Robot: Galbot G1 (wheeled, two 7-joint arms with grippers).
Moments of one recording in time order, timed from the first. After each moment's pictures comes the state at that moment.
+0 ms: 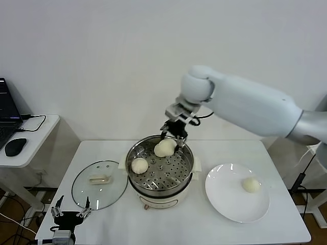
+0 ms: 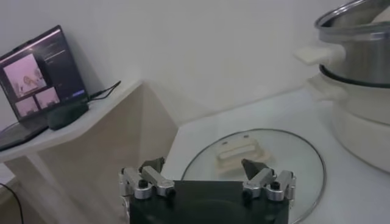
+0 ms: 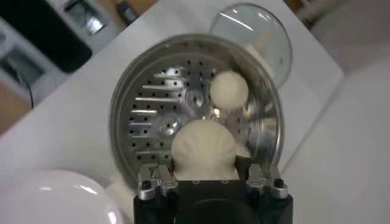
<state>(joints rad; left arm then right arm) 1.69 -1.50 -0.78 -2.09 0.18 0.23 0.02 0.55 1.15 -1.07 1.40 0.07 0.05 -1.32</state>
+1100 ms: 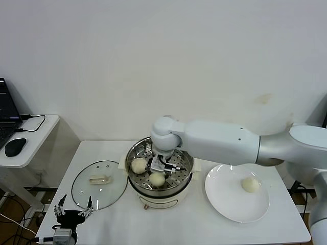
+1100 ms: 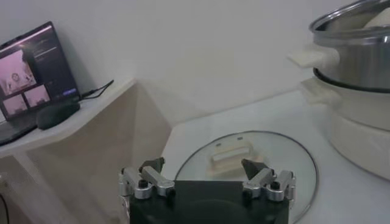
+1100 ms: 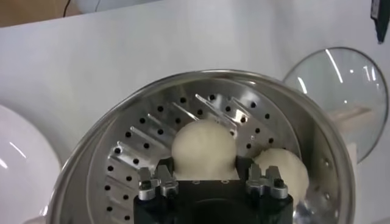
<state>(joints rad) 1.67 -1.50 -0.78 -2.08 0.17 0.23 0.05 0.39 1.23 -1.17 1.49 -0.21 0.17 -1.22</state>
